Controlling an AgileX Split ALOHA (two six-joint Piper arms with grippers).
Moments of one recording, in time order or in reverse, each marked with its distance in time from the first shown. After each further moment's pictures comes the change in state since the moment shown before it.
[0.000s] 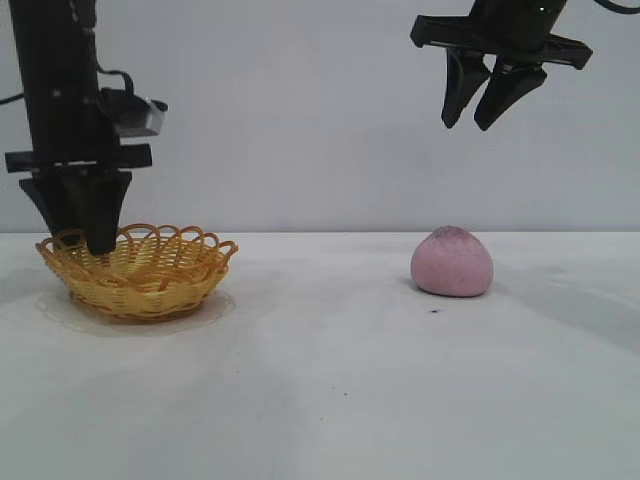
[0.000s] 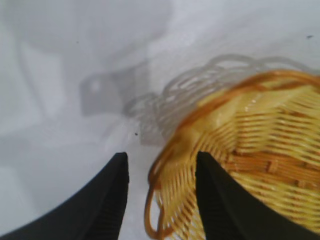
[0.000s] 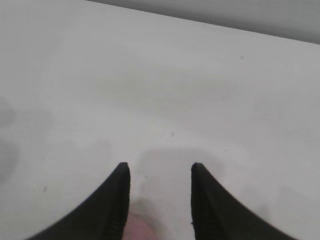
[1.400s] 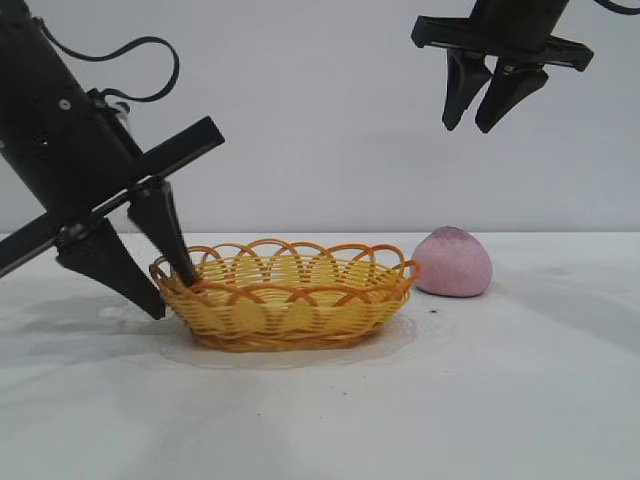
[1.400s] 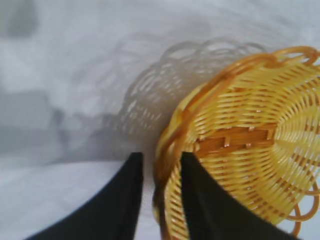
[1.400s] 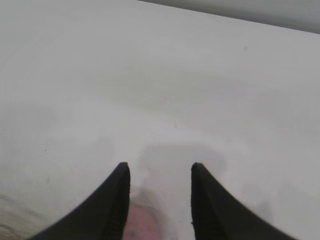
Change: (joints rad) left arm -0.131 -0.452 0.813 -0.908 -0.550 0.172; right arm 0.000 0.000 0.000 0.015 0.020 -0.004
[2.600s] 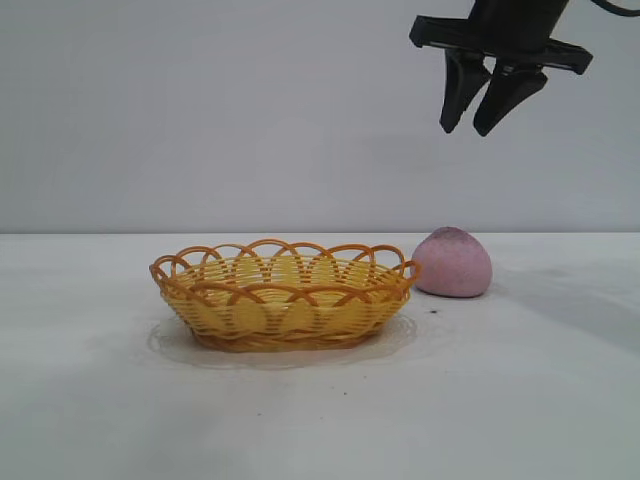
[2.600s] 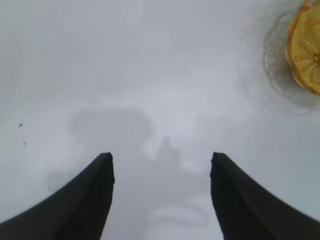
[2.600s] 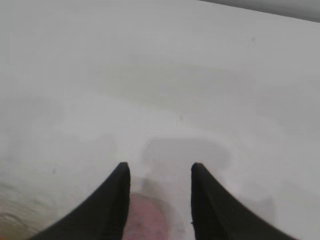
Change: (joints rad) left arm 0.119 -1.040 0.334 1.017 0.429 -0.410; right arm 0.000 0.000 0.000 0.045 0.030 -0.042
